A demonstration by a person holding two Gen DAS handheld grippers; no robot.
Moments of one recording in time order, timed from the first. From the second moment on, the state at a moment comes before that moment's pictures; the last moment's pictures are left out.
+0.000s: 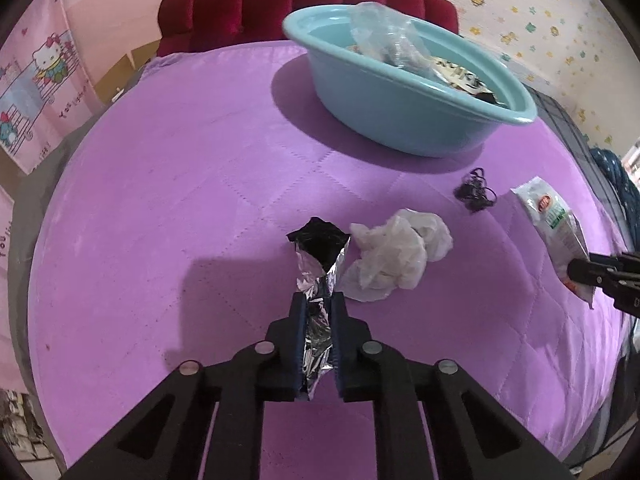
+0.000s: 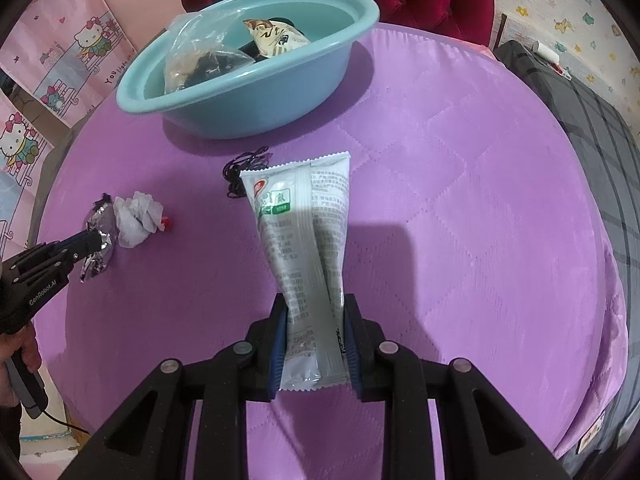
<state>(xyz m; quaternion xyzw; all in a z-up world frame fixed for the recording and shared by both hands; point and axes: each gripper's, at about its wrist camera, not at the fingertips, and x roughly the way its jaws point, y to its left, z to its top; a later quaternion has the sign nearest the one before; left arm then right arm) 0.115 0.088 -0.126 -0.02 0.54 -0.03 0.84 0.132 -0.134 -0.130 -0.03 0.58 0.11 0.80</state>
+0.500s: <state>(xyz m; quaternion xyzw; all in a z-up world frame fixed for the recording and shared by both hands) 0.085 0.074 -0.096 -0.02 0.52 -0.05 0.85 0.116 -0.134 -0.115 -0.02 0.57 0.12 0.81</state>
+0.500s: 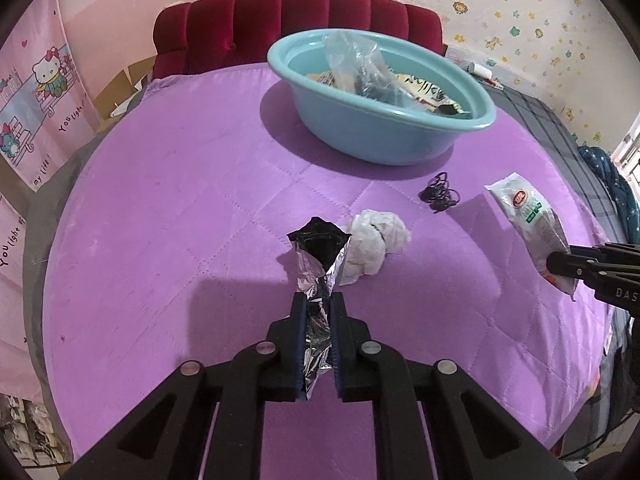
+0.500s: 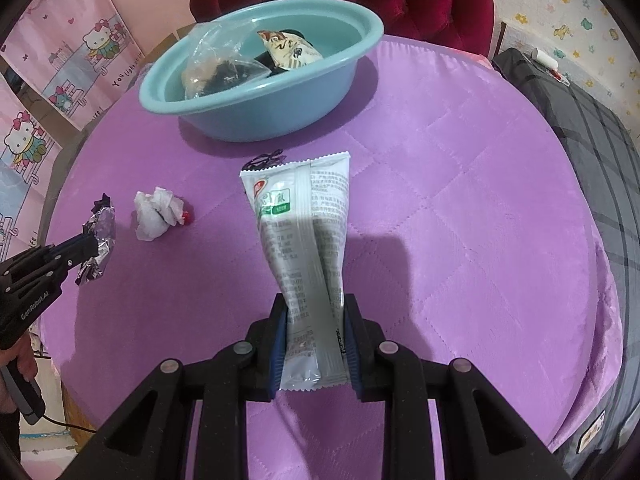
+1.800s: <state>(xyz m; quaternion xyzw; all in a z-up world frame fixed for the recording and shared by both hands) 0.126 0.027 -0.013 0.01 0.46 -0.13 0.88 0.139 -0.115 -0.024 -0.03 0.51 0.14 0.85</state>
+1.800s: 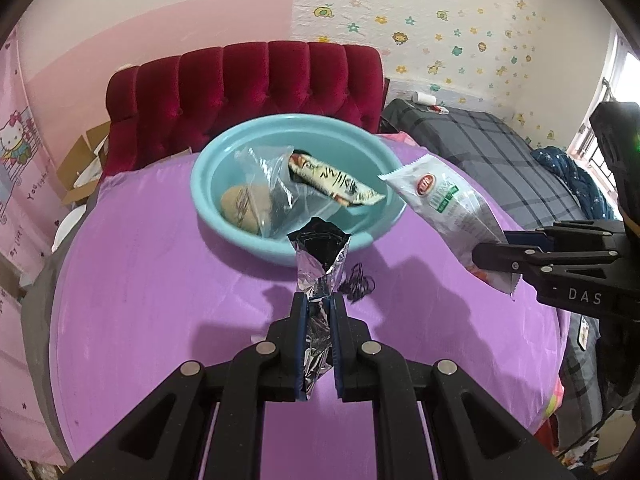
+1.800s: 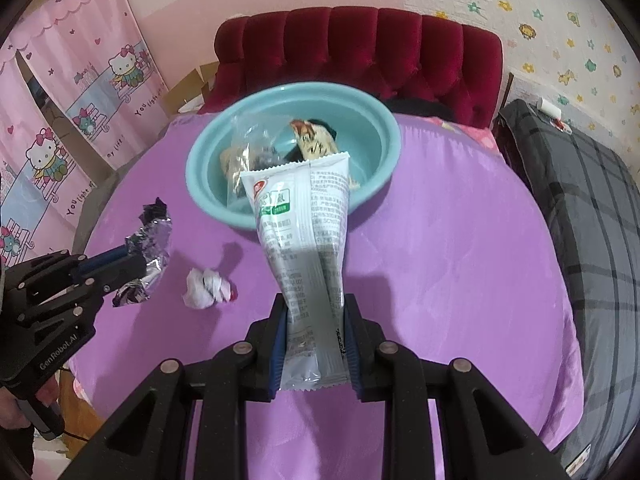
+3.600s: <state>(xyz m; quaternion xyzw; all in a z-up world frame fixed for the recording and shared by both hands) 0.313 0.017 -0.069 0.02 0.49 -0.13 0.86 0.352 -0.088 -0.100 -0.03 0.55 0.14 0.82</state>
